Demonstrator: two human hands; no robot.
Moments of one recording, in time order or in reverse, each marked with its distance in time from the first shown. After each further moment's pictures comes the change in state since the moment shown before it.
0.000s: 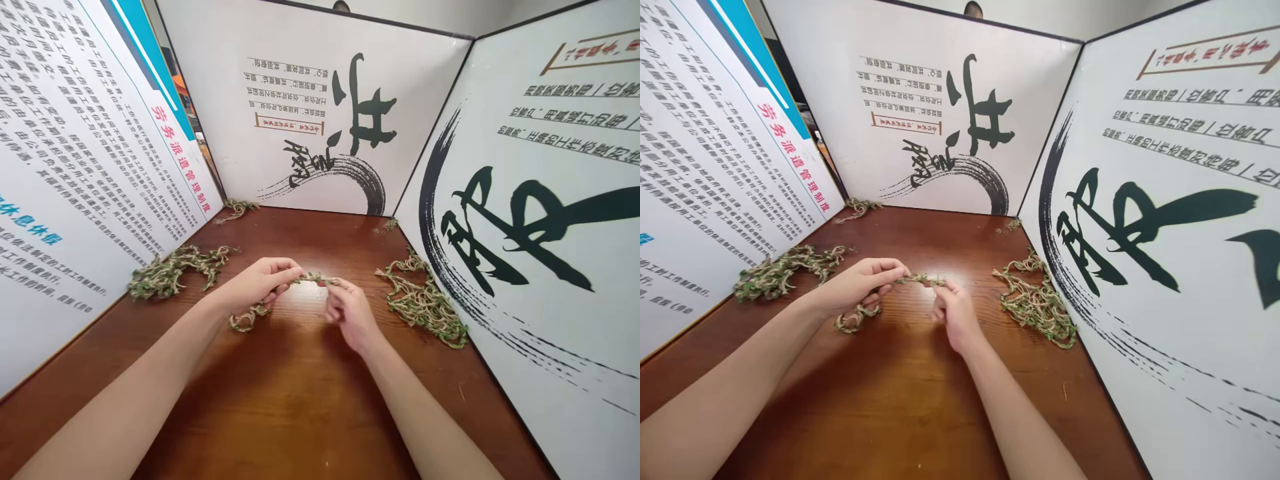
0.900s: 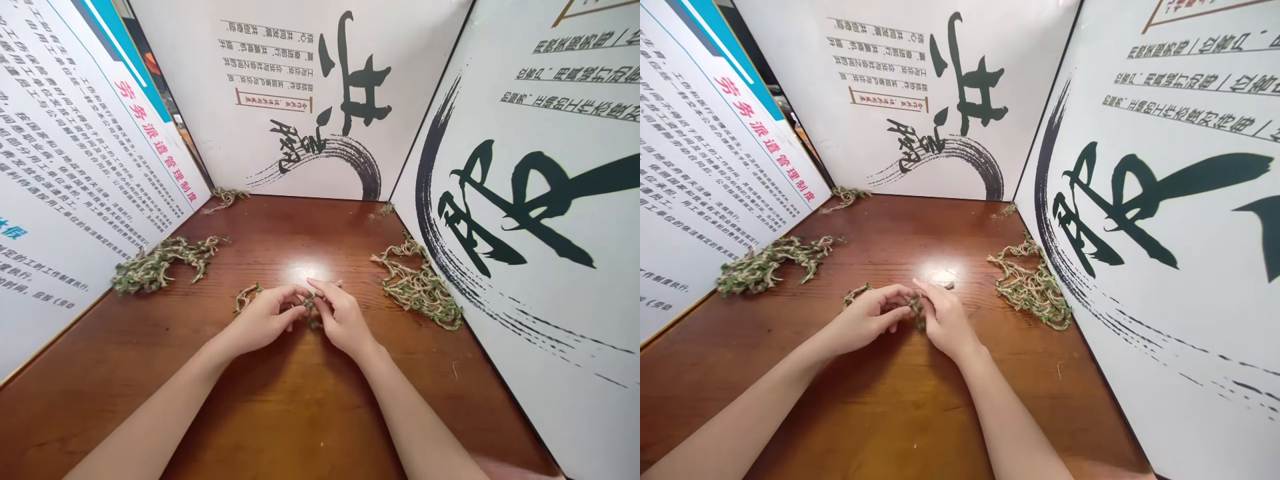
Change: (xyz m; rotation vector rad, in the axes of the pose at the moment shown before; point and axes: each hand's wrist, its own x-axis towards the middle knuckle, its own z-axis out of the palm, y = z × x) left_hand -0.019 -0.051 0.052 0.284 -0.008 0.134; right_hand -0.019 0.032 -0.038 -0.943 -0.165 -0.675
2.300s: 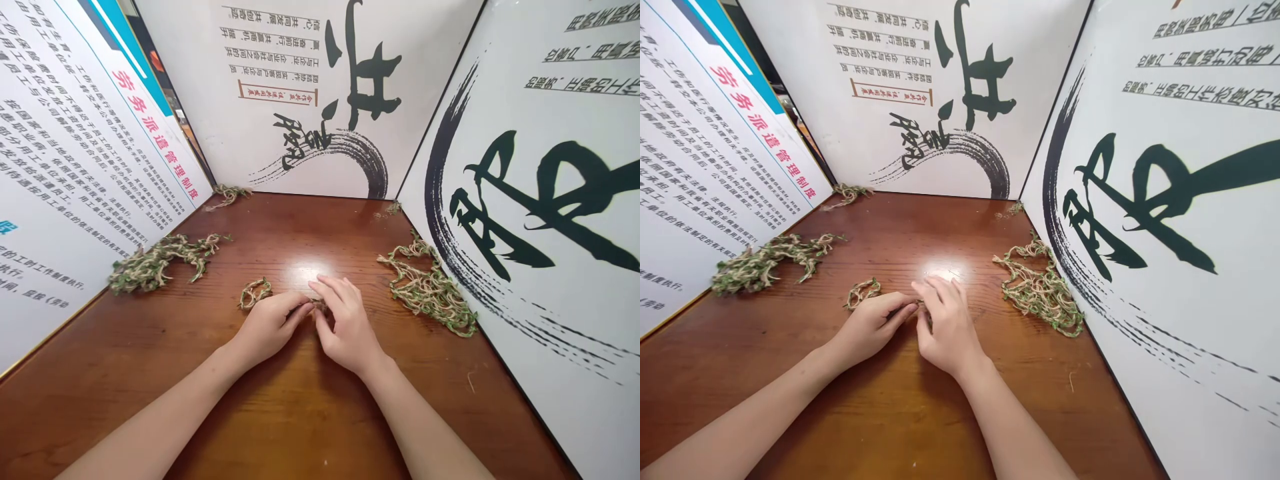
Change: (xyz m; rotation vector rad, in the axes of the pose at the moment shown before) left_hand 0.005 -0.031 0.017 0.371 0.211 0.275; right_hand -0.004 -0.009 0.001 -0.278 0.016 -0.067
